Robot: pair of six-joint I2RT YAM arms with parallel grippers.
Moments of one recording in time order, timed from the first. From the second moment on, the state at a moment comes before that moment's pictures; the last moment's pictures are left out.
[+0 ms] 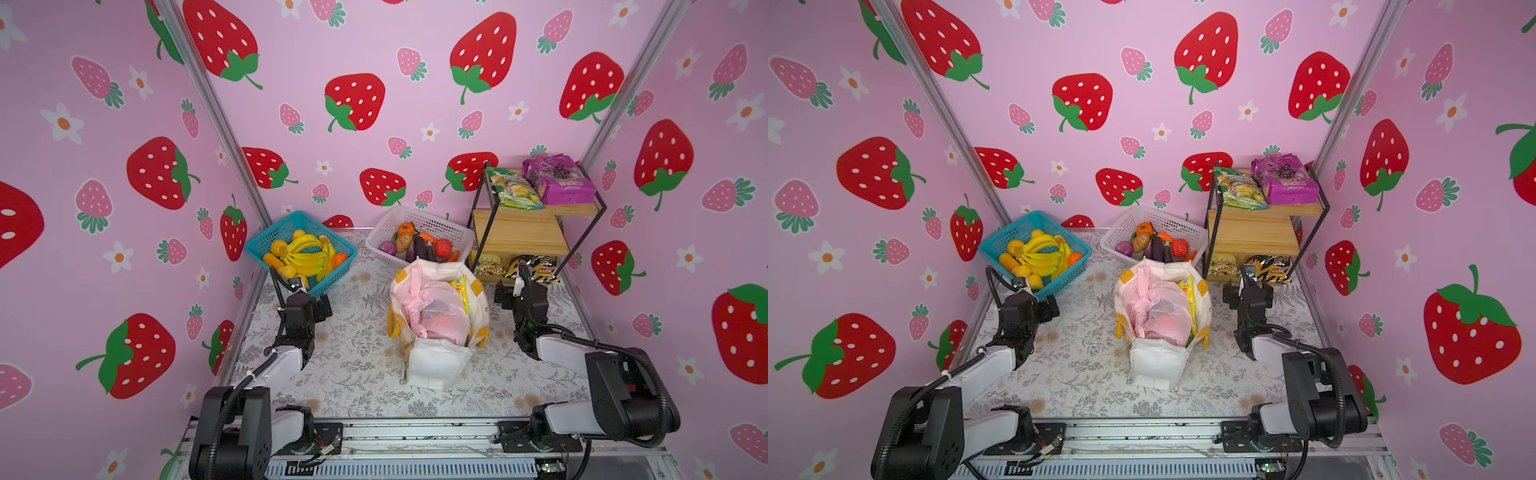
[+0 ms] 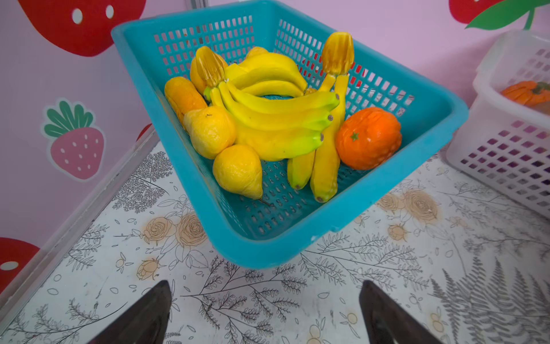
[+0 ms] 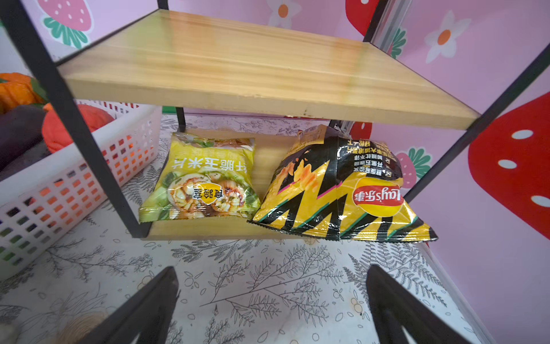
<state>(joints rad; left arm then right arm) 0.00 1.23 0.42 0.32 -0.22 -0.15 0.23 1.39 0.44 0.68 0.32 -0.07</state>
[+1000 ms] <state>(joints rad) 0.01 1.55 0.42 0.65 -0.04 -0.05 0.15 1.58 0.24 1.15 0.31 -0.10</state>
